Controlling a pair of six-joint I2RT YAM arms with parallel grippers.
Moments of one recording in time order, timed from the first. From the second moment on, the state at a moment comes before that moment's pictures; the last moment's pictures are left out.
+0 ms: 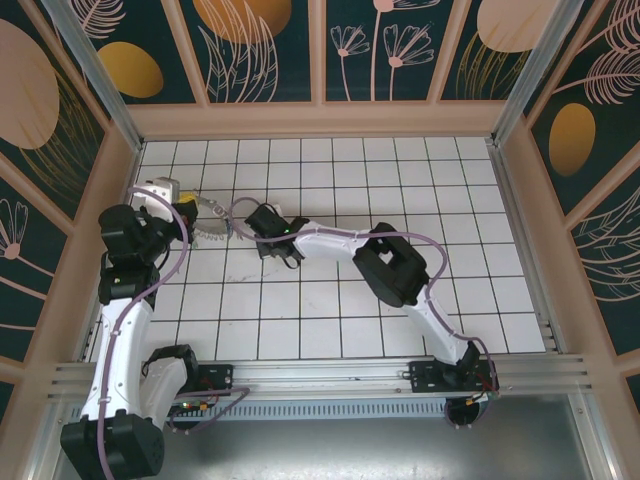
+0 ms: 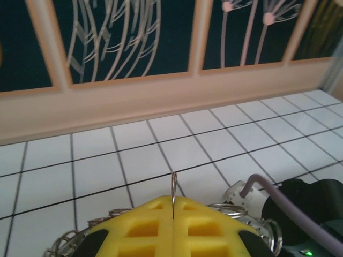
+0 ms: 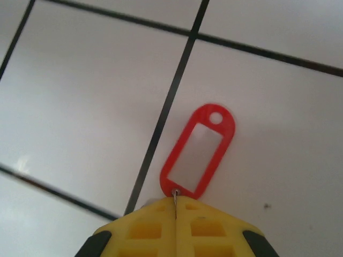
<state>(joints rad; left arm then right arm) 0.14 0.82 0.71 -0.10 0.56 0.03 0.99 2.28 1.68 -0.37 0.21 0.53</state>
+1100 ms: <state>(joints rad) -0.40 0.90 0.54 0.14 0.96 0.30 0.90 1.03 0.79 -0.07 -0.34 -0.13</state>
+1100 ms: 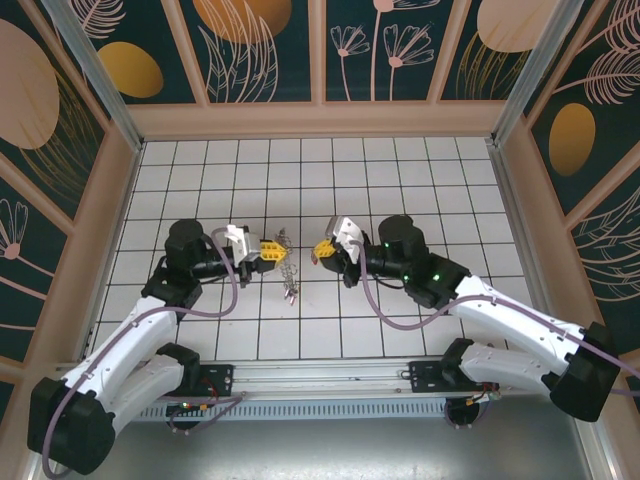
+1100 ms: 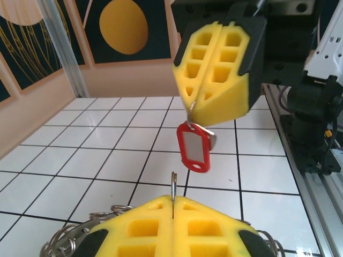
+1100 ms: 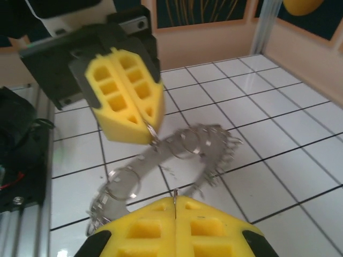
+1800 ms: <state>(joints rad) -0.52 0.86 0.49 0.21 0.74 0.31 0.93 1.17 0.79 0.07 -0.40 0.16</state>
